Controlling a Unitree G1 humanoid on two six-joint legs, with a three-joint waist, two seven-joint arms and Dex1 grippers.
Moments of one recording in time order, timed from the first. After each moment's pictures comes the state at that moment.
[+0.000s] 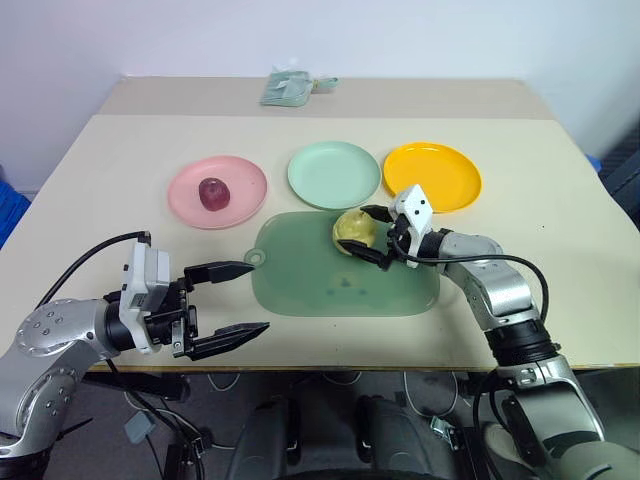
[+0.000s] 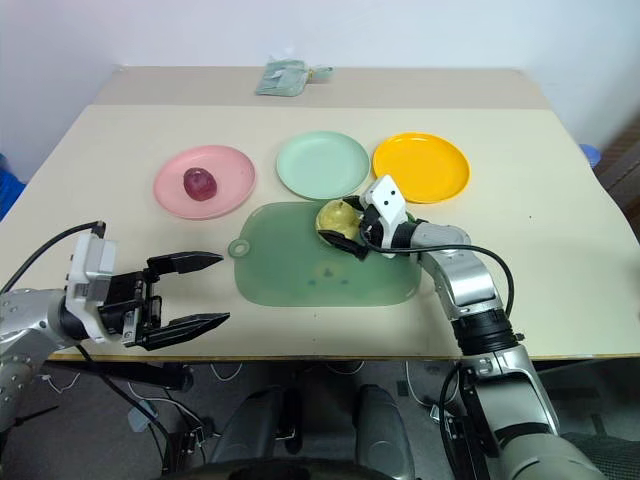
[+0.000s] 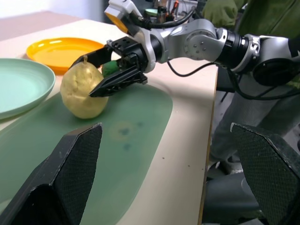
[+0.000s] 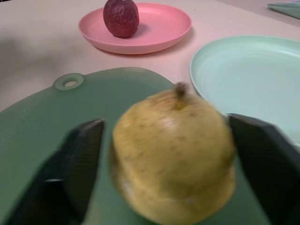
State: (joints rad) left arm 0.07 0.79 0.31 -0.56 -0.82 0.47 -1.07; right arm -0.55 -0.43 0.12 0.15 0.27 0.32 0.83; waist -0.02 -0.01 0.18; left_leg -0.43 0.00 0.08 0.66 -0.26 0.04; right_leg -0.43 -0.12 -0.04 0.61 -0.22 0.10
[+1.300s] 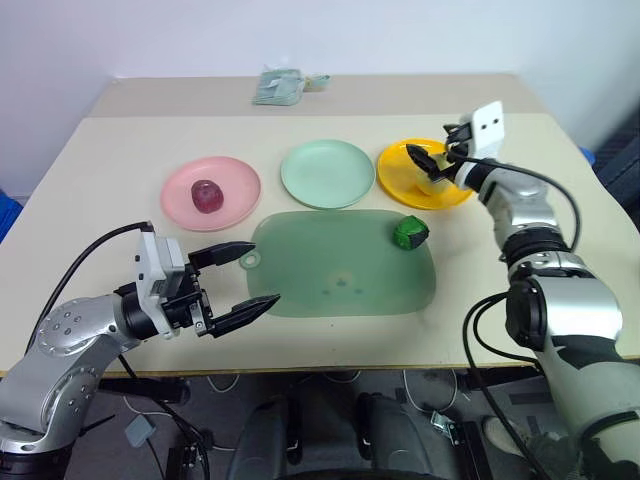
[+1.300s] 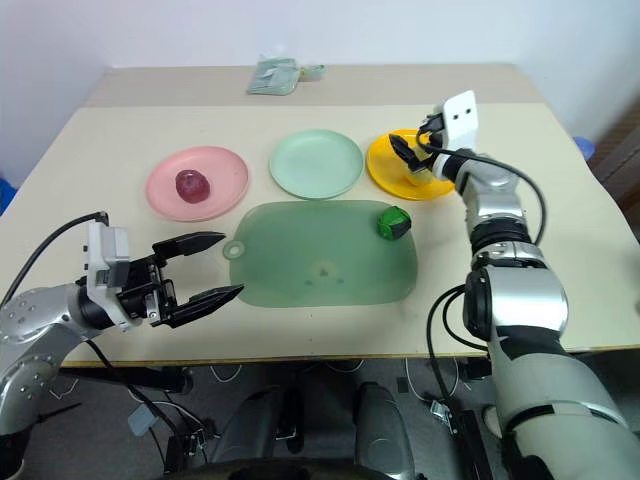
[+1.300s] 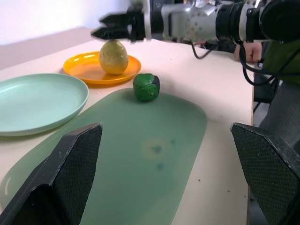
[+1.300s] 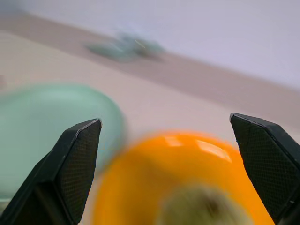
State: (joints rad) left arm 0.03 0.71 0.24 -0.57 -0.75 0.41 -0.91; right arm -1.03 -0.54 -0.15 0.96 0.18 -0.09 0.85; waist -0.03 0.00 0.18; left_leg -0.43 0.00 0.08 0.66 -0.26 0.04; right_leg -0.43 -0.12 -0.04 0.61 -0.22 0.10
